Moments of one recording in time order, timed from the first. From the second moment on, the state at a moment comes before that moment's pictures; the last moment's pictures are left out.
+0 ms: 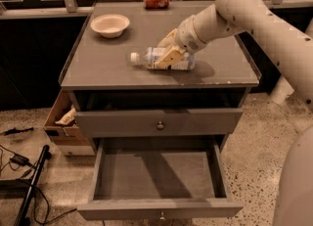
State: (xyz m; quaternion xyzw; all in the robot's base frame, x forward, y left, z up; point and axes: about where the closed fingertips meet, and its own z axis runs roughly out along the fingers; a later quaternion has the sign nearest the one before) arm 0.712 -0.045 0.856 -0.62 0.67 0.14 0.38
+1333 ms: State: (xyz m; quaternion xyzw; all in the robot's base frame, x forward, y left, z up) arm 0.712 -0.045 0.856 -0.62 0.67 0.14 0.38
